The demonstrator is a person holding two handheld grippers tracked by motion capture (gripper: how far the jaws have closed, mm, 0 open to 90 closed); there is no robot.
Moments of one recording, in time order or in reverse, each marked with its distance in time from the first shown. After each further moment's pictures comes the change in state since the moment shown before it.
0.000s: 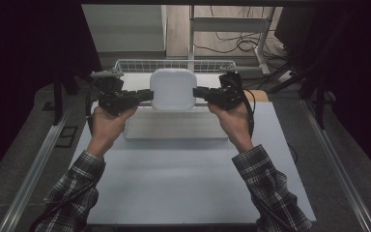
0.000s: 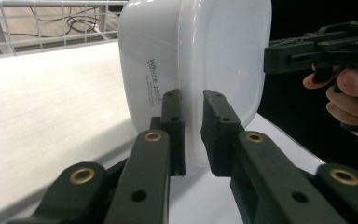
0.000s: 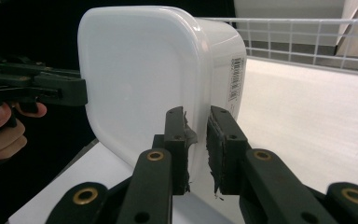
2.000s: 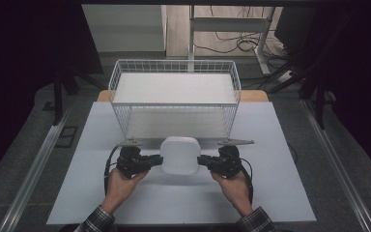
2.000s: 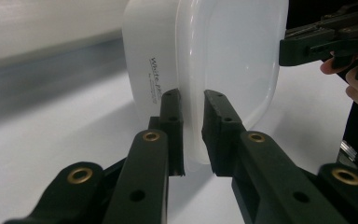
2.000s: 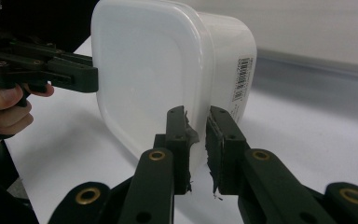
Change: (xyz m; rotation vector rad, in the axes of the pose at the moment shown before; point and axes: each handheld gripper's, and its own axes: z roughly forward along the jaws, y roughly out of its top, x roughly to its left) left arm -0.014 -0.180 0.041 0.199 -0.061 -0.079; right arm -0.001 -0.191 0.000 0.185 -0.001 0.119
